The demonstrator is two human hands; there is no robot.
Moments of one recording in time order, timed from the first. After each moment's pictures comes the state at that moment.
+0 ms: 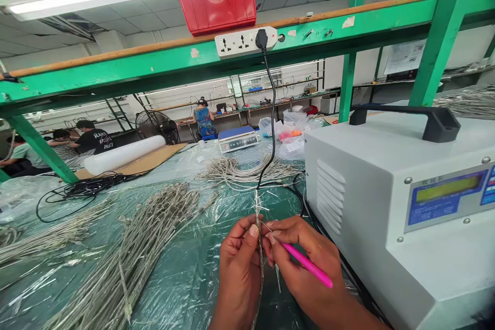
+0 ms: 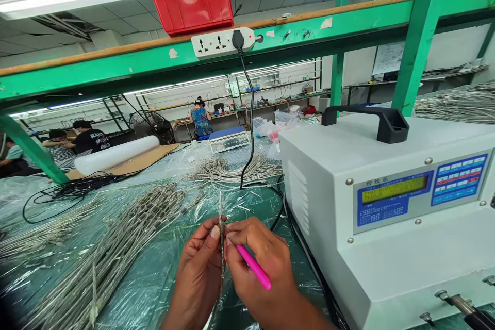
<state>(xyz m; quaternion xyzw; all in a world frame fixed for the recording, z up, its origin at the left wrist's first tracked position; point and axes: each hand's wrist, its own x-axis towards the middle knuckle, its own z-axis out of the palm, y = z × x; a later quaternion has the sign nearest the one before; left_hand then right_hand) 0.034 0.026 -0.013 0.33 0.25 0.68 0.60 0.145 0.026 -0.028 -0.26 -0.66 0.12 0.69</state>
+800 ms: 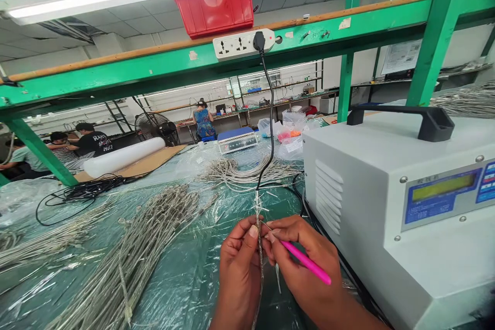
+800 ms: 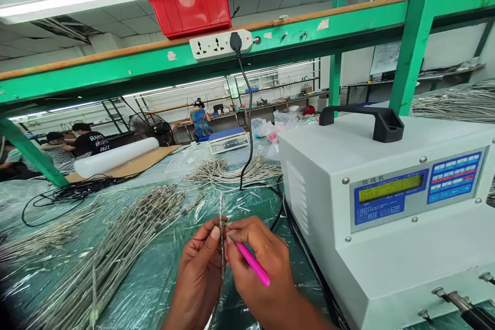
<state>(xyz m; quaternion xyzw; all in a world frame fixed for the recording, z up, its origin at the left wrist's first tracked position) 0.035 0.024 -0.013 0.33 0.26 0.69 0.59 0.143 0.028 -0.029 -0.28 -0.65 0.11 0.70</state>
